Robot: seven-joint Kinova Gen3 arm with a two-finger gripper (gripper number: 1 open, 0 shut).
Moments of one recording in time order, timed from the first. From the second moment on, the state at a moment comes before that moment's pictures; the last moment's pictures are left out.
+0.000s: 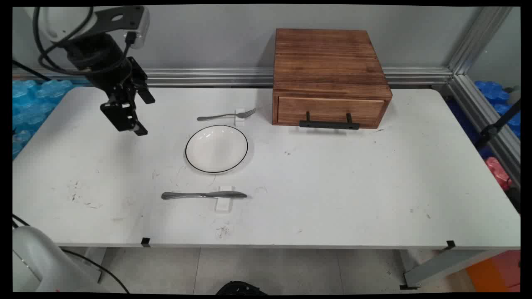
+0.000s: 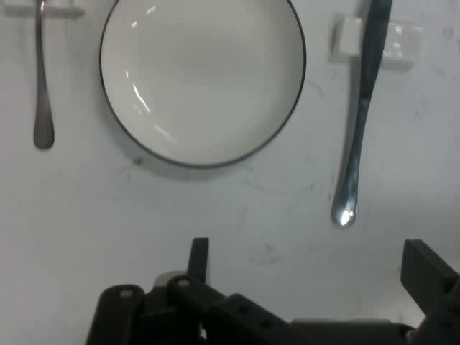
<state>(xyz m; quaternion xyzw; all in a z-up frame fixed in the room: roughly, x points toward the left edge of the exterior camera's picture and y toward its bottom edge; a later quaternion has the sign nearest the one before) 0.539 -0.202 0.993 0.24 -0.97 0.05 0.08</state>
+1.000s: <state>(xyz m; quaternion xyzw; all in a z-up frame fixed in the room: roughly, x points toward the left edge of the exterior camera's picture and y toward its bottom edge) 0.413 -0.302 0.947 0.26 -0.93 0.08 0.23</state>
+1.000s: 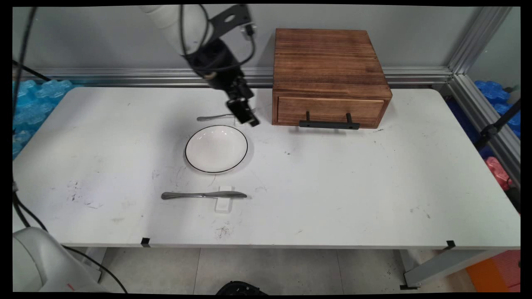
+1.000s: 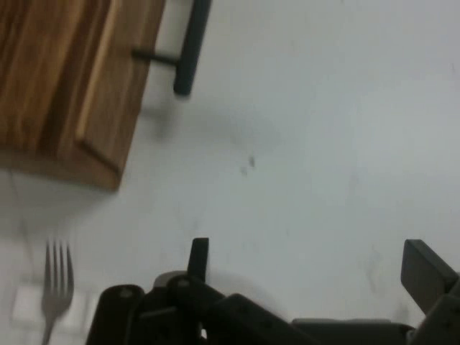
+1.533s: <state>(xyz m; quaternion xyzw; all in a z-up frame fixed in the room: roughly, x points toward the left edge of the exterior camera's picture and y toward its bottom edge) 0.353 -0.348 0.915 0.26 -0.92 0.11 0.26</state>
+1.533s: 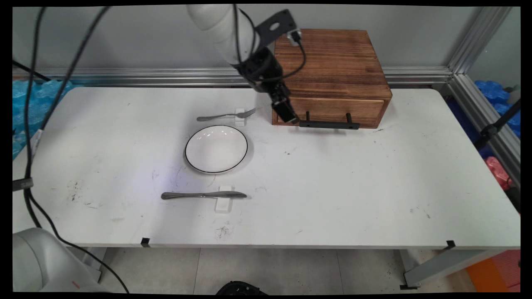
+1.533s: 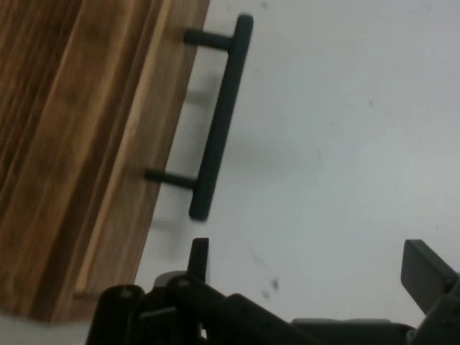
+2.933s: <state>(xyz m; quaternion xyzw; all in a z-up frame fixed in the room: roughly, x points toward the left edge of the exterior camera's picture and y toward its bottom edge) 0.249 -0.422 0.807 0.21 -0.94 0.14 0.23</state>
